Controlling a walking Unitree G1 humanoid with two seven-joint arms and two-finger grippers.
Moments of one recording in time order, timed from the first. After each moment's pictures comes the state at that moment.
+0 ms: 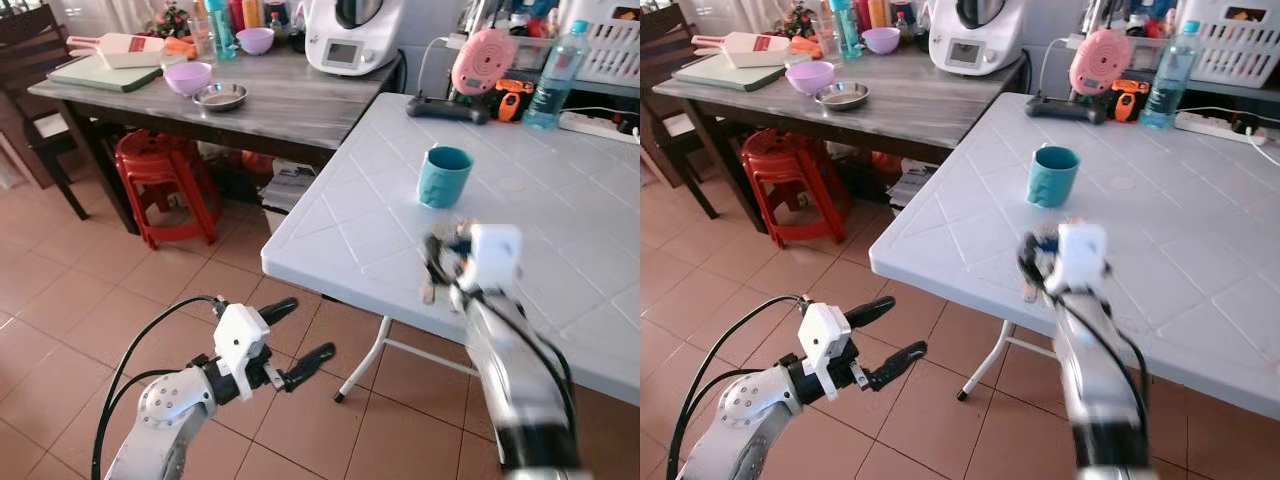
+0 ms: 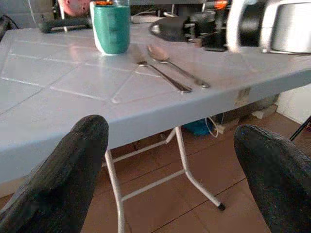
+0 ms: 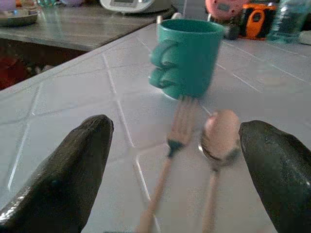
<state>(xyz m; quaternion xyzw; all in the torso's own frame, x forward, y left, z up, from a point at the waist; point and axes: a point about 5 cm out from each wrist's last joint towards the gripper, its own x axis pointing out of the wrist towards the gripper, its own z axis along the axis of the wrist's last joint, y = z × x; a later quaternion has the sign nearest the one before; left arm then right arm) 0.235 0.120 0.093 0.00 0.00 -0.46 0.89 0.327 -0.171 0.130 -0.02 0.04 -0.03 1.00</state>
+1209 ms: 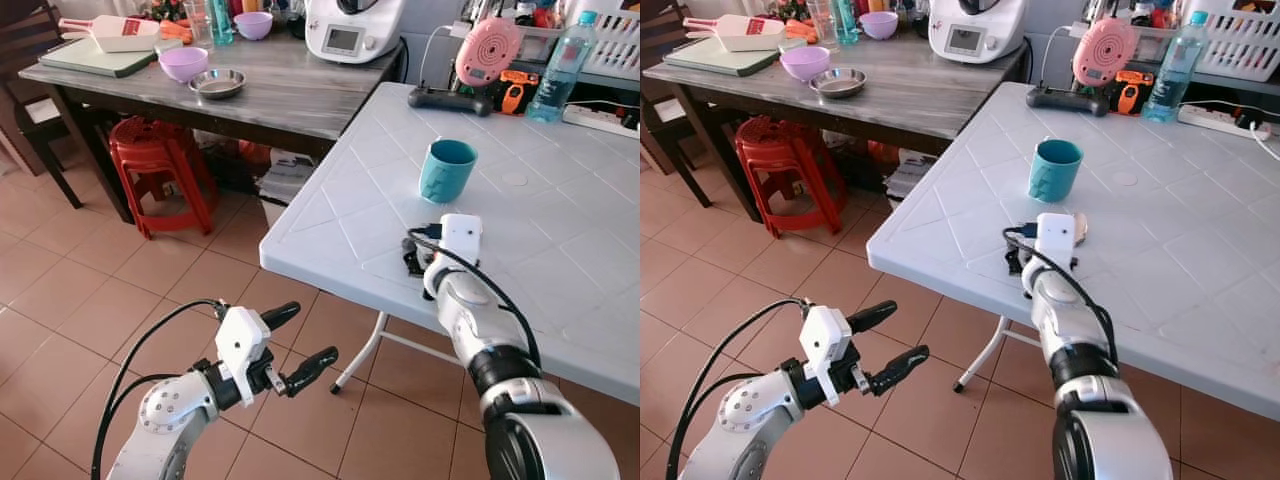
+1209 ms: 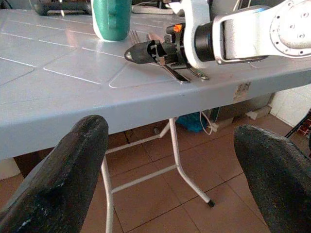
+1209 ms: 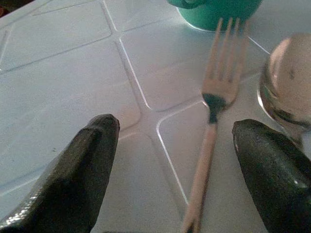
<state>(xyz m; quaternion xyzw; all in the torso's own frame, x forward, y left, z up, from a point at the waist) 0.231 0.120 0.089 -0.01 0.02 -0.45 0.89 0.370 -0.158 0.101 0.03 0.15 -0.02 0.99</state>
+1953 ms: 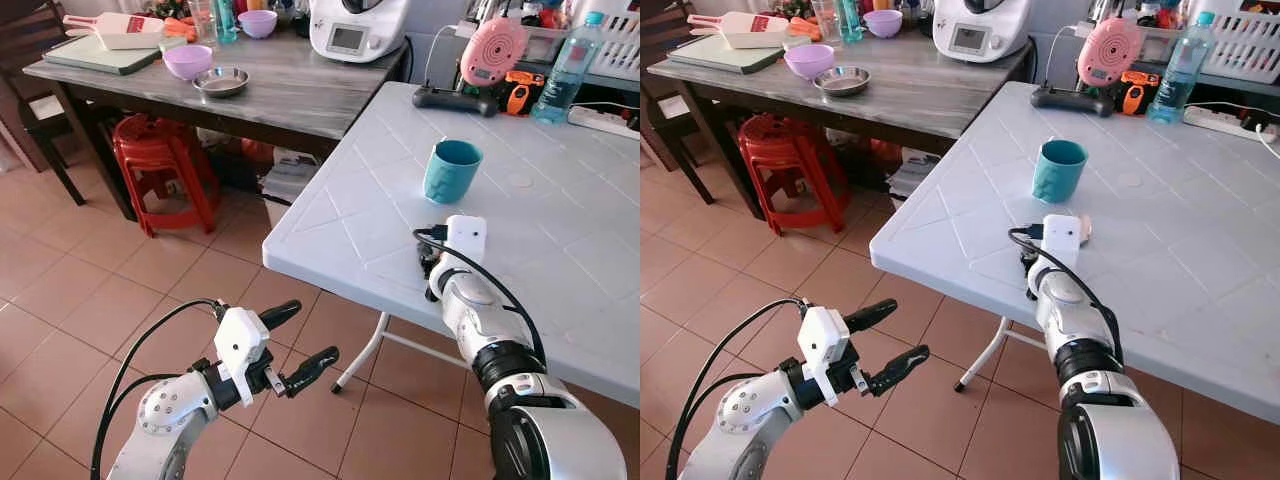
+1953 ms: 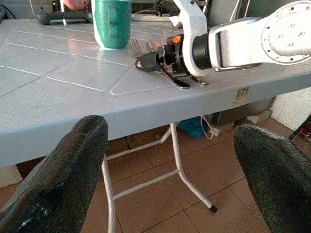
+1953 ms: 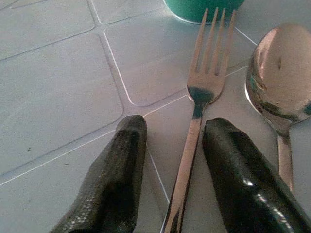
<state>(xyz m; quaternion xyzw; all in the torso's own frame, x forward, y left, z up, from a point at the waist) 0.231 0.120 0.091 -0.01 0.00 -0.46 0.89 0.370 -0.172 0.096 0.04 0.16 -0.05 0.99</state>
